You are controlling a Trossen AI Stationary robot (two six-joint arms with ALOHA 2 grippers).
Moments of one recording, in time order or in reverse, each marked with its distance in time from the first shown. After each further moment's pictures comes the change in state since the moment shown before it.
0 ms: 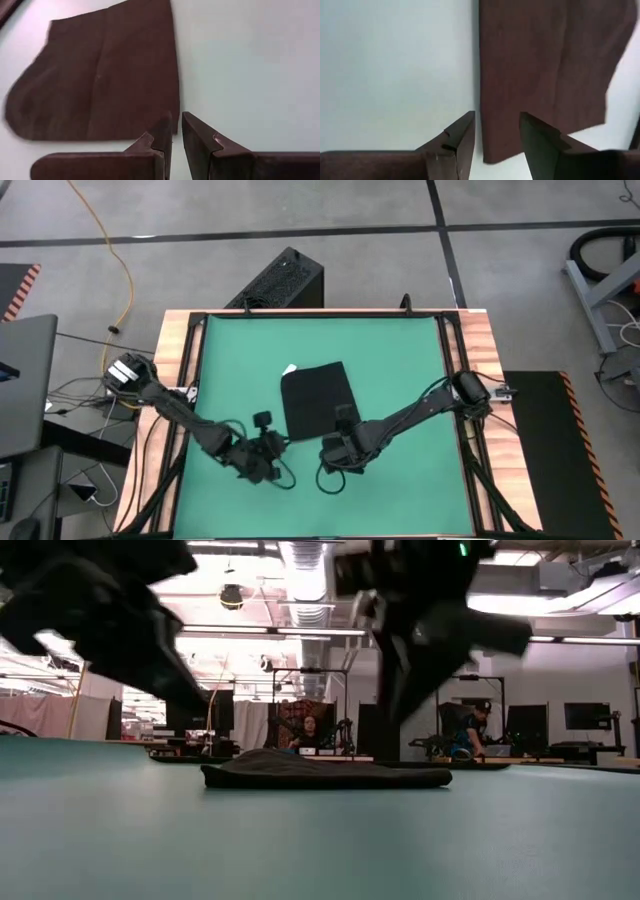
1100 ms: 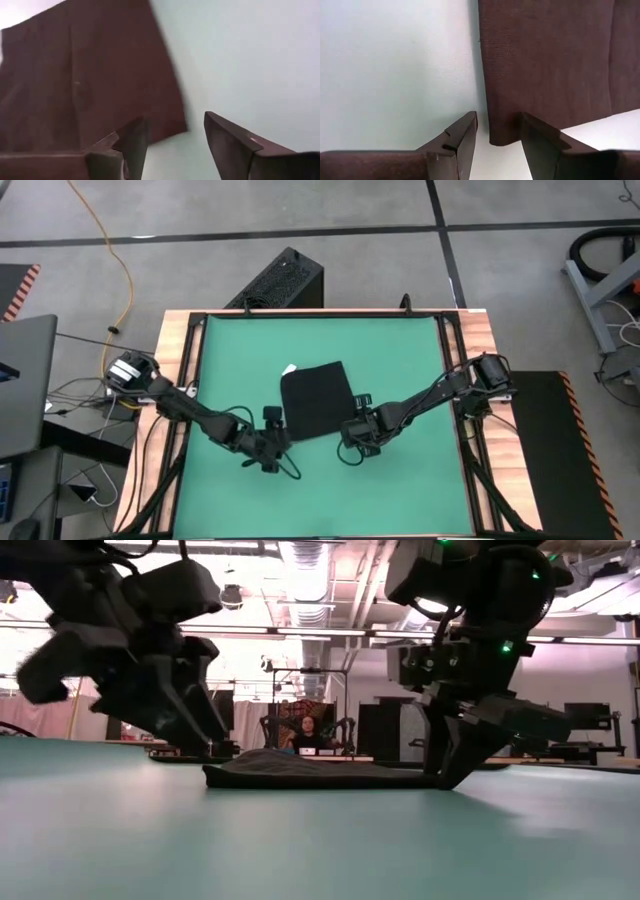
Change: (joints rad) left arm 0.139 0.003 -0.064 0.101 0.223 0.301; right arm -0.113 -0.194 -0.543 0.477 -0.148 -0.053
